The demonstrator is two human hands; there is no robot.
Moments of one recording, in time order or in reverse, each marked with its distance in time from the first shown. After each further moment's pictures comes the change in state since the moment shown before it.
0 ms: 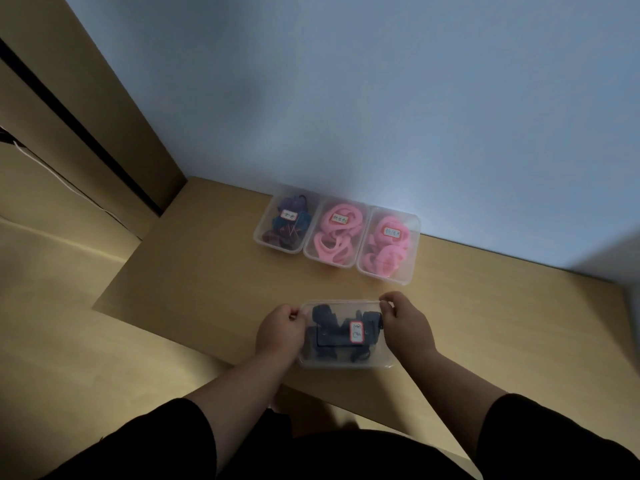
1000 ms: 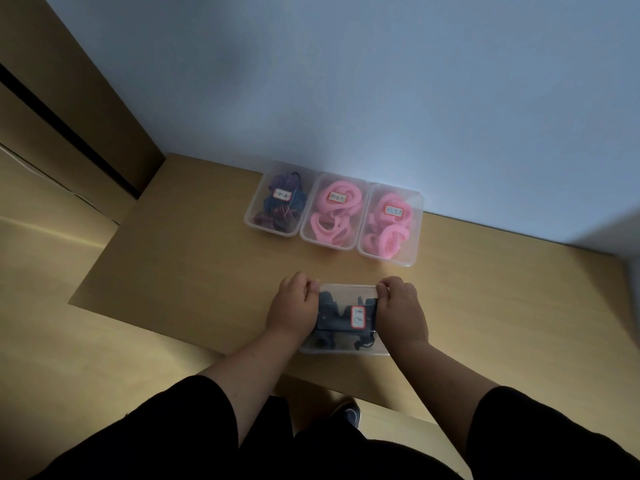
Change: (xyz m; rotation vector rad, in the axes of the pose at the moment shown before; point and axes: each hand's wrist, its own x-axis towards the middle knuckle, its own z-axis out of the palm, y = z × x) left_hand 0.027 0.000 0.019 0.048 -0.012 0.353; right_hand -0.003 -0.006 0.028 -0.064 0.126 -0.010
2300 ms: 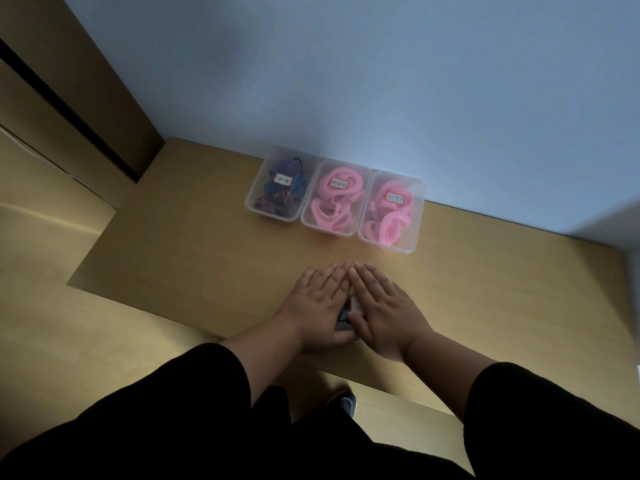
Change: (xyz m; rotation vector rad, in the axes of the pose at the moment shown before) left_hand -0.018 -0.001 0.013 0.767 -0.327 0.673; right_hand -0.018 0.016 -0.011 -0.613 -0.294 -0.684
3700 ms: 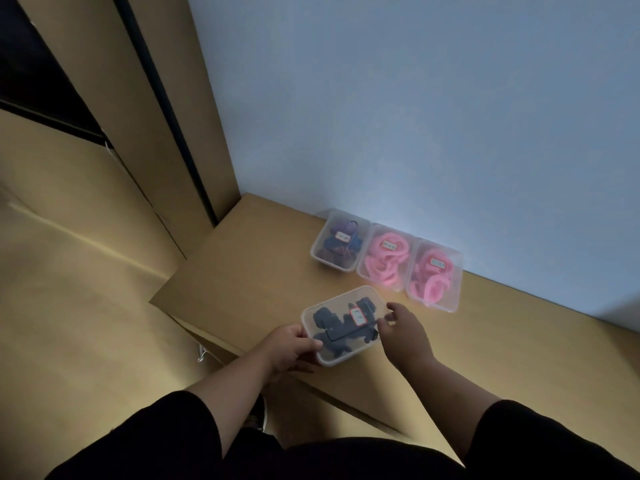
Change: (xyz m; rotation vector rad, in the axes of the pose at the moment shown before) left_hand -0.099 -0.092 -0.010 -1.723 0.014 -0.687; right_hand 0.053 -0.090 -0.051 0.673 0.162 0.576
